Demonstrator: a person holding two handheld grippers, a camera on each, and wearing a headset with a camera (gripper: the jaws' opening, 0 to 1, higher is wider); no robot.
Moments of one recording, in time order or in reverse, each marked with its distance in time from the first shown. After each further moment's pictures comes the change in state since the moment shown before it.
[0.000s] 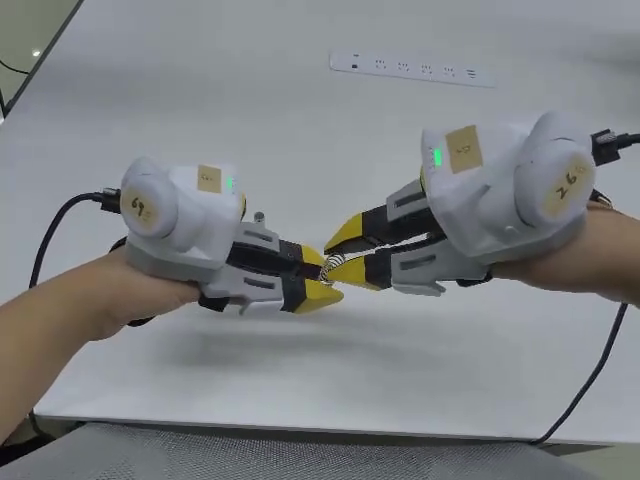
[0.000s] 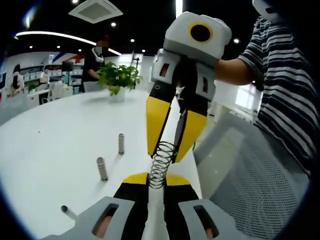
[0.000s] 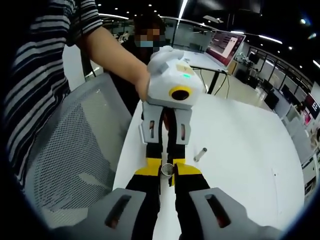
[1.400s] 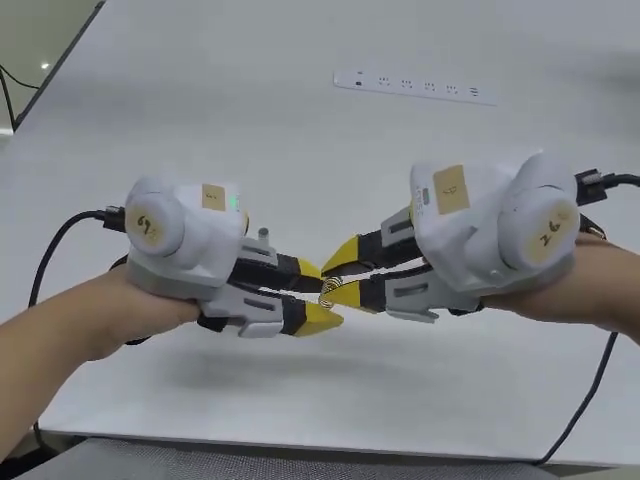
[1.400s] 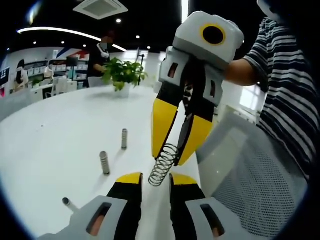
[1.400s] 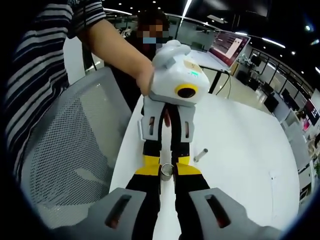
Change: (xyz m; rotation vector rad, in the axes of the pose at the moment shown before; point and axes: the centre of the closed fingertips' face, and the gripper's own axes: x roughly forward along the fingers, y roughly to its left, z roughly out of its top) left arm -0.005 0.004 -0.006 -0.039 0.032 0.035; right arm 0.007 0.002 -0.001 -0.049 0.035 -0.012
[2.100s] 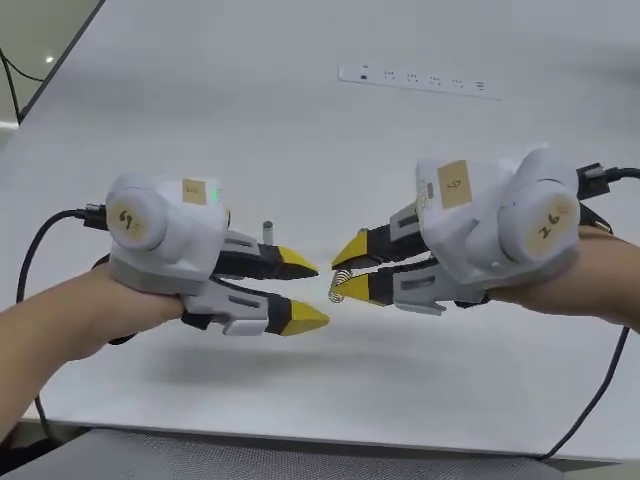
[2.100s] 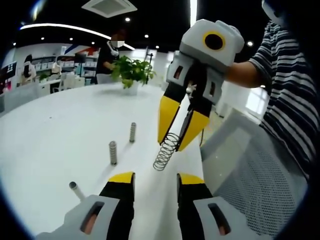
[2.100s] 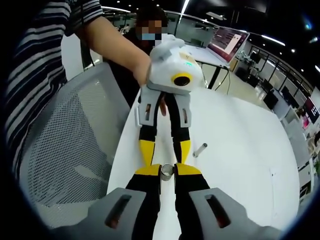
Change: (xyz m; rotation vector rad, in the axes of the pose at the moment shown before) left arm -0.015 0.009 -0.012 -0.047 0.005 0.056; right arm 0.002 -0.002 -0.011 0.012 0.029 -0.004
